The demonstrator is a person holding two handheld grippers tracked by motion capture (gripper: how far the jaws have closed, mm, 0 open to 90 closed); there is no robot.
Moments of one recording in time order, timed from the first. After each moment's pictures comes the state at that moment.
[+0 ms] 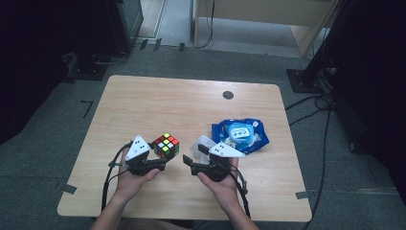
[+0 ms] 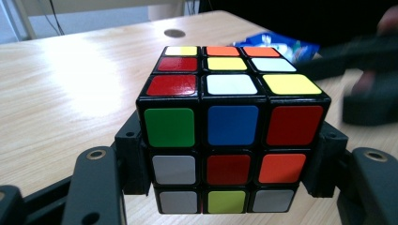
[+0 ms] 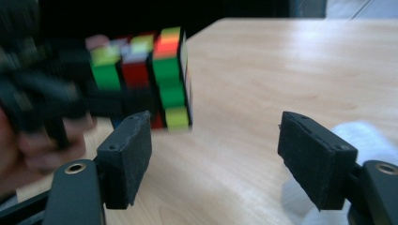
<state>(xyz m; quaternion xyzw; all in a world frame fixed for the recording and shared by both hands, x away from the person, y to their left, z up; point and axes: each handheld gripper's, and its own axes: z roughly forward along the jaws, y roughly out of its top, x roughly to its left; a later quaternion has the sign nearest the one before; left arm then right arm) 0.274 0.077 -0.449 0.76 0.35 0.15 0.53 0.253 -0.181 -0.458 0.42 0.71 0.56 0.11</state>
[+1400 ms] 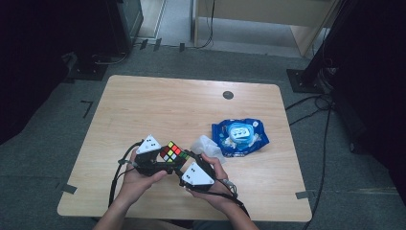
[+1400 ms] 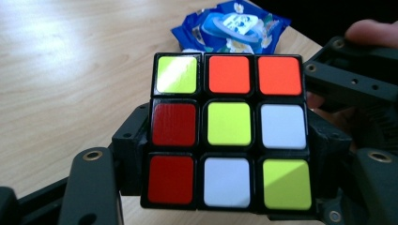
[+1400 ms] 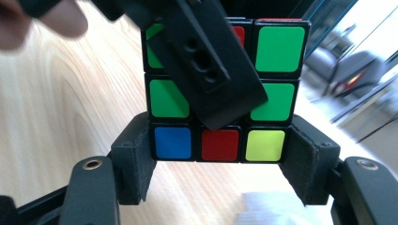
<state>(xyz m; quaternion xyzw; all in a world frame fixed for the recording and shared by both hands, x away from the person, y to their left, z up) 0.274 0.050 -0.441 0.80 0.36 0.06 0.48 0.230 -0.139 -0.484 0.18 0.80 0.45 0.36</state>
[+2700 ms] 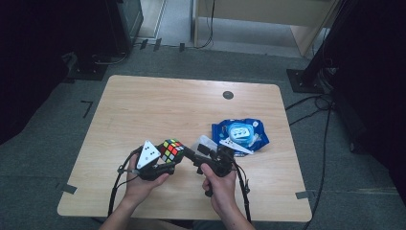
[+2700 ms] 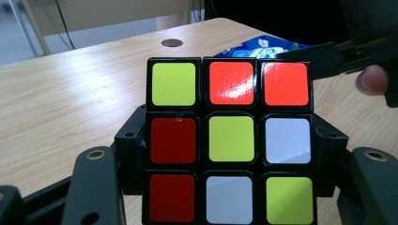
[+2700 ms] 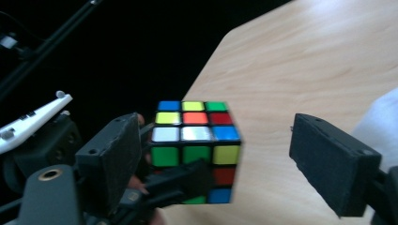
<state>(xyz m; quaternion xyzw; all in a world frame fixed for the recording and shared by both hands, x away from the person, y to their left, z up) 0.256 0.043 -0.454 0.76 0.33 0.20 0.52 0.257 -0.187 -0.443 0.54 0.58 0.61 -0.04</state>
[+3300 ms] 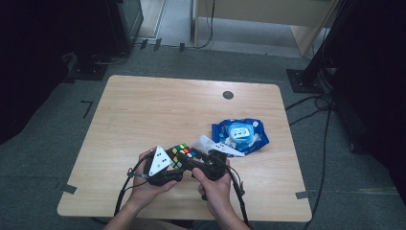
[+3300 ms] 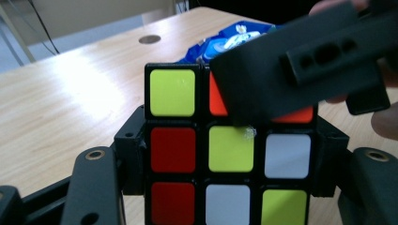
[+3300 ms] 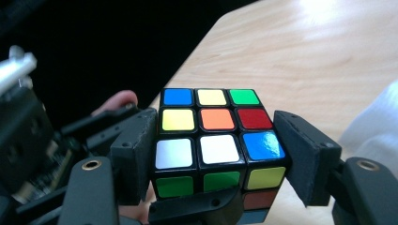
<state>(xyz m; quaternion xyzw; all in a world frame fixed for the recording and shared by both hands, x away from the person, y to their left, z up) 0.248 0.023 -0.457 0.79 0.29 0.20 0.50 0.249 -0.169 -0.449 0.52 0.62 0.58 0.01</state>
